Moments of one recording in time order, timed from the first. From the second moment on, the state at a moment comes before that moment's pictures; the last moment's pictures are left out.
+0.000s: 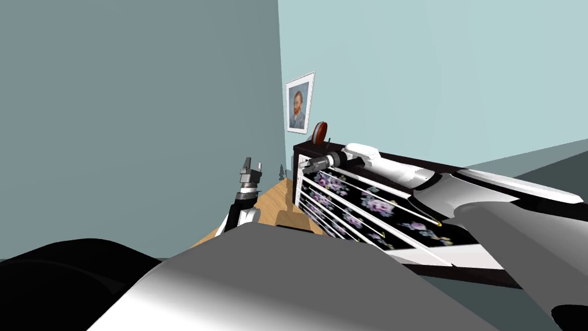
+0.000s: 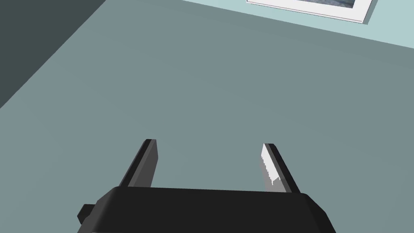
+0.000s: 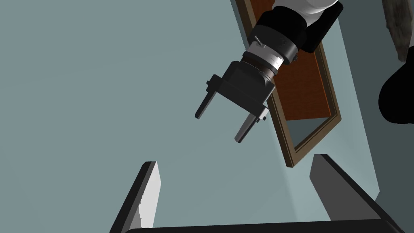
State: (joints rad) left arm 0.48 0.03 -0.05 -2.22 0.11 -0.48 0.03; right arm -1.17 -1.00 1.03 -1.43 0.43 -1.12 -0.46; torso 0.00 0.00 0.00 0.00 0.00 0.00
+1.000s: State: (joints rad) left arm 0.48 0.03 -0.05 -2.22 0.11 -0.48 0.03; right arm -1.45 -1.15 1.21 -1.18 0.58 -1.28 -0.57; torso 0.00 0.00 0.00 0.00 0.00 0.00
